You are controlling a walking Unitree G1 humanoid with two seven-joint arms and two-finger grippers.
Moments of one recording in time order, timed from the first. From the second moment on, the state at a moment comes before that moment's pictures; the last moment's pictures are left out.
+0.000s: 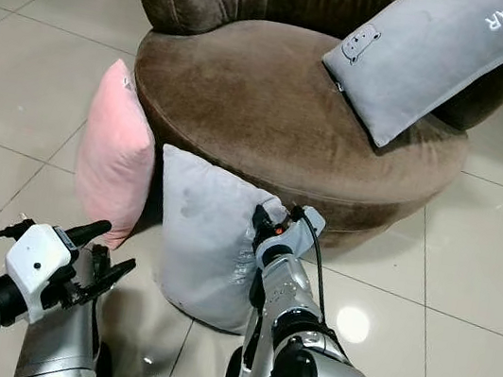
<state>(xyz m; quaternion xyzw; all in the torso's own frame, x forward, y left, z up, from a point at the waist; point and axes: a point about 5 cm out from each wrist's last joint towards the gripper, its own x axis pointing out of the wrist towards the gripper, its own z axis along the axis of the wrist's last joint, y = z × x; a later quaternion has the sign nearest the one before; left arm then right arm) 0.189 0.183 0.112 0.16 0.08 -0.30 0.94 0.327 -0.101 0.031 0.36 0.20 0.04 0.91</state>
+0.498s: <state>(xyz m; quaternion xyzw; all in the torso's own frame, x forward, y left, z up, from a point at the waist) 0.206 0.172 0.109 0.15 0.06 -0.29 0.94 0.326 -0.093 0.033 0.38 0.19 0.09 0.90</state>
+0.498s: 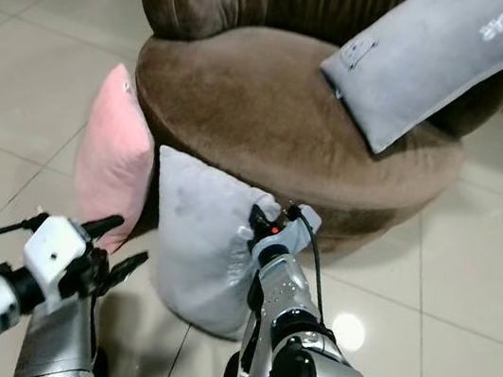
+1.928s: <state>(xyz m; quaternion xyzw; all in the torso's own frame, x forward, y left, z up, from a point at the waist) 0.210 0.164 0.119 0.15 -0.01 -0.16 0.98 0.233 -0.117 0.115 0.27 0.12 0.17 0.94</state>
